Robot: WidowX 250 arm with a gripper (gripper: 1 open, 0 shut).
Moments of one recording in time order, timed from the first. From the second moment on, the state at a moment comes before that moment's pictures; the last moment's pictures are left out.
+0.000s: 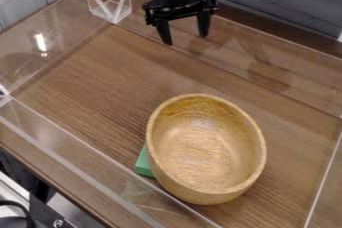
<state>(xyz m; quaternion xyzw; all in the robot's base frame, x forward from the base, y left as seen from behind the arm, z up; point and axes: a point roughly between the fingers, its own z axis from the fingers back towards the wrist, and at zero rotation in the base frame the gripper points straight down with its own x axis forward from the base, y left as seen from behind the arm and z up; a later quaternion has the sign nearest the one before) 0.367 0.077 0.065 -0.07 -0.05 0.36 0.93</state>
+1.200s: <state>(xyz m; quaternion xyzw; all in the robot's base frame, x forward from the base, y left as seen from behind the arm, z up) 0.367 0.100 0.069 -0.07 -0.06 0.41 0.91</state>
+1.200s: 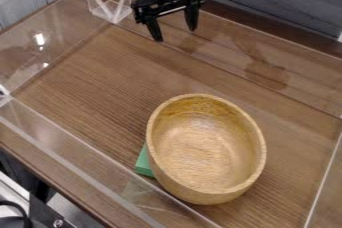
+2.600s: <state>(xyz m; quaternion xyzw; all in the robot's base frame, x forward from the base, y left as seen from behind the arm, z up) 0.368 0.149 0.066 -0.08 -0.06 0.51 0.86</state>
